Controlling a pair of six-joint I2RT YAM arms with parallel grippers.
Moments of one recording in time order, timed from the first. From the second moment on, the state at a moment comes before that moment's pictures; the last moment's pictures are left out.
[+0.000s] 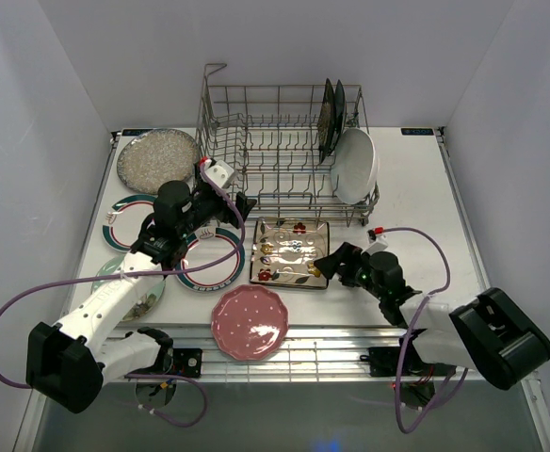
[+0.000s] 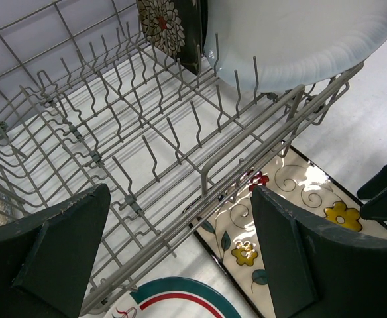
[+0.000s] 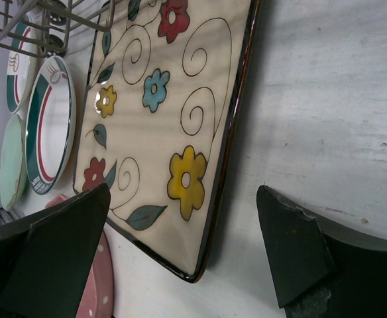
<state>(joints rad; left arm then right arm) -0.46 1.10 0.82 0.15 0.26 0.15 0.56 1.19 0.10 0.69 -0.08 0.81</state>
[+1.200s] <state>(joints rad) -0.47 1.10 0.82 0.15 0.24 0.16 0.54 1.47 0.06 1.07 -0.25 0.91</state>
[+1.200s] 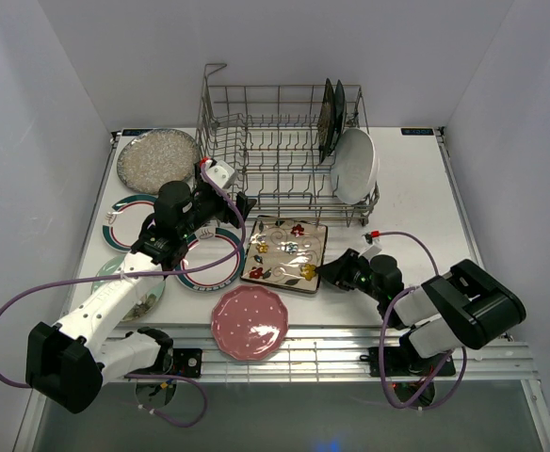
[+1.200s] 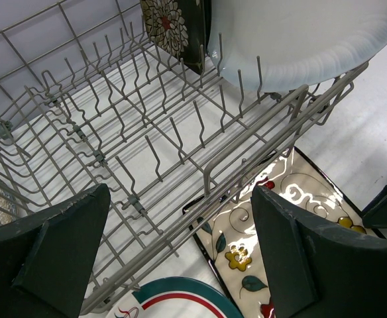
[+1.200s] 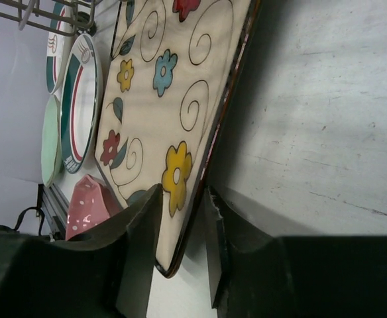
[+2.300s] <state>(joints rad) -0.47 1.10 0.82 0.15 0.24 0.16 0.54 1.62 0.08 1.30 -0.26 0.91</state>
